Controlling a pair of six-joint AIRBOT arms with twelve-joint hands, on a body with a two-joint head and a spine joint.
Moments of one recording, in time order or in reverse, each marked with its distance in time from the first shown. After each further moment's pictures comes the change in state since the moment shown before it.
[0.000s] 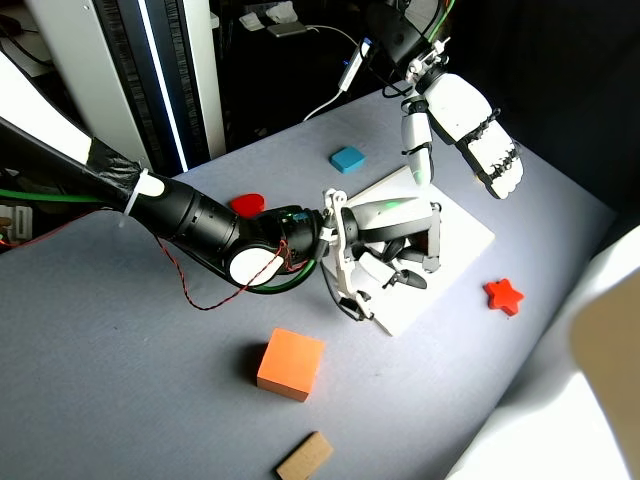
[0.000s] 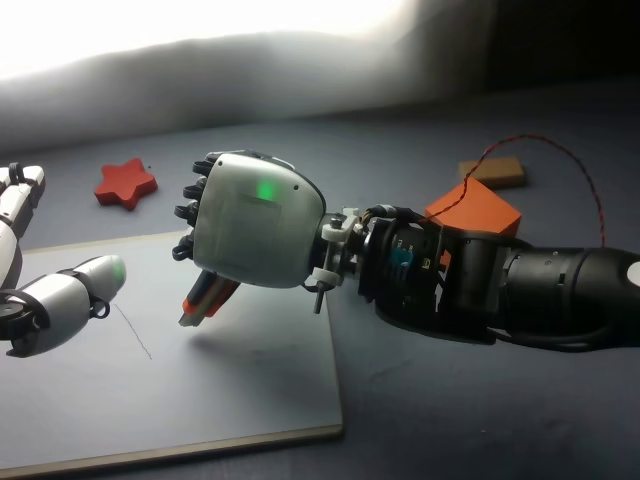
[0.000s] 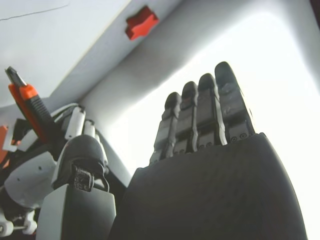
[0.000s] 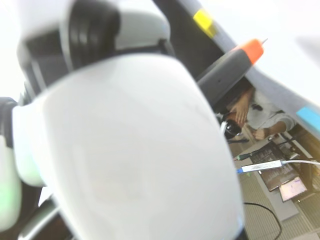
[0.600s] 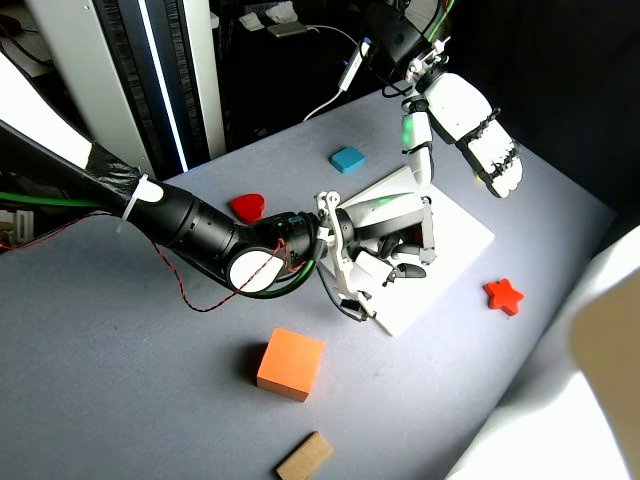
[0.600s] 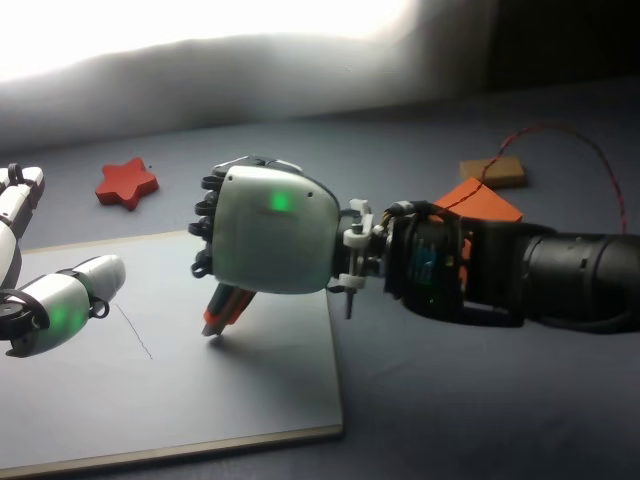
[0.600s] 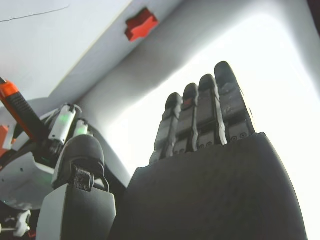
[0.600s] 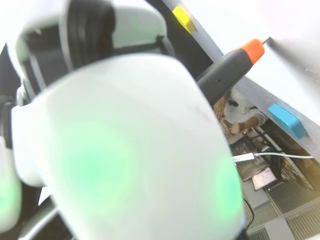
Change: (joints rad) left arm 0.000 0.000 0.000 -0.002 0.000 -0.003; right arm -0.003 0.030 0.035 -0.197 0.075 0.085
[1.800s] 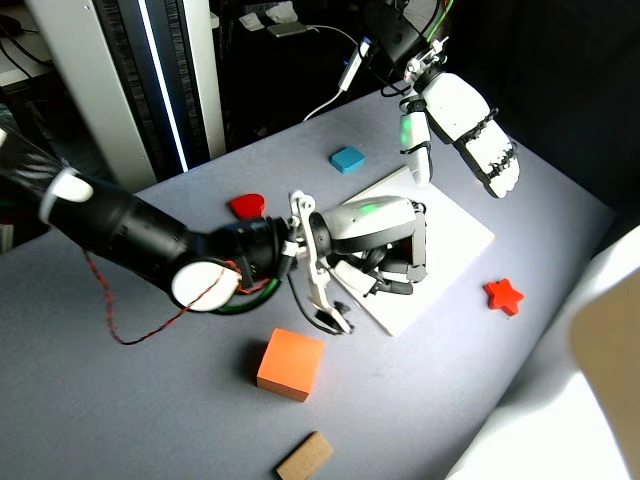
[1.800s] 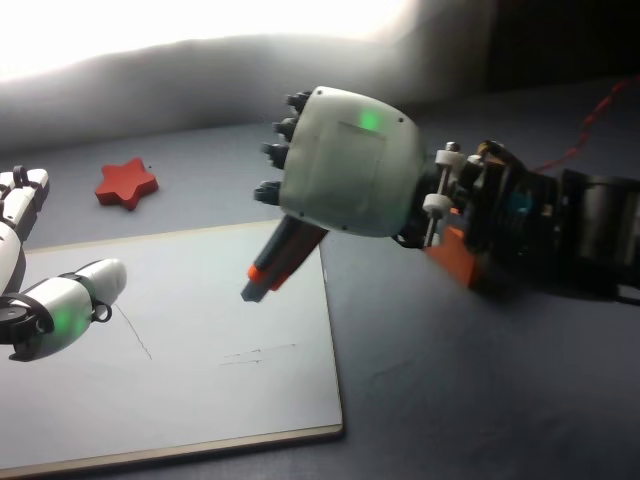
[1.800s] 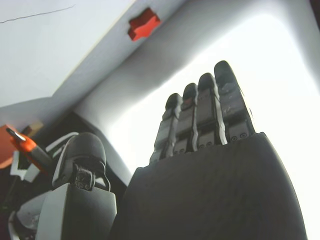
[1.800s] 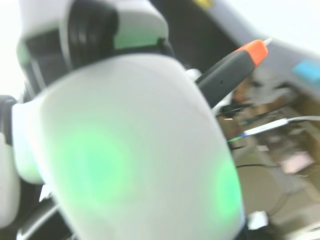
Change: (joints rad) left arm -0.005 0.000 -0.010 -0.002 0.003 0.012; right arm 0.034 0.273 -0.302 0.206 -0.114 0.181
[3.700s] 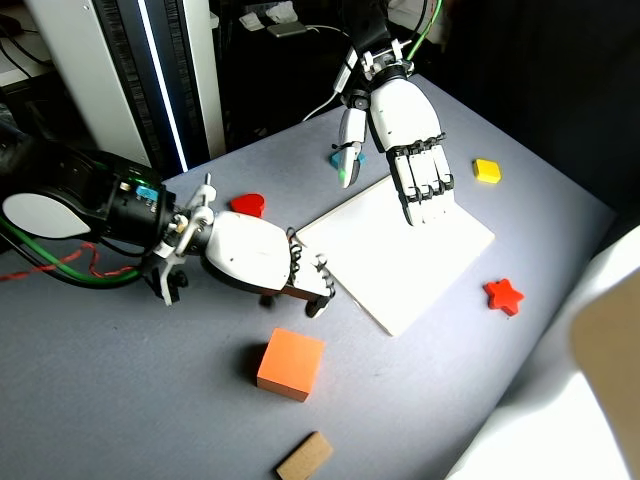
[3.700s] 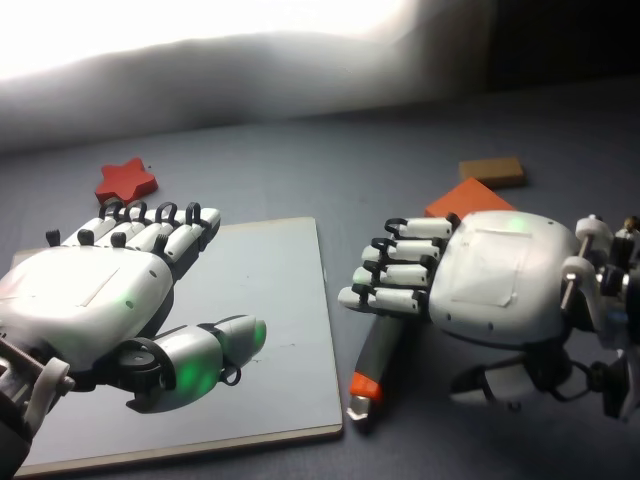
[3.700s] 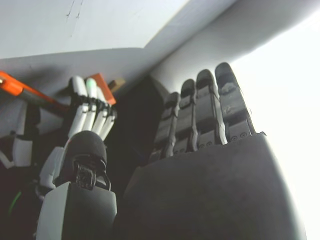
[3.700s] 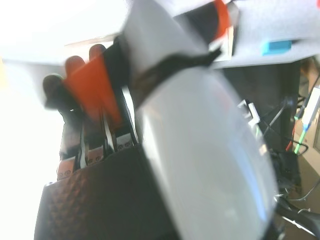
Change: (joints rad) left arm -0.117 -0.020 -0.093 0.110 0.259 0.085; right arm -0.081 0.409 -0.509 0.292 -0.570 0.071
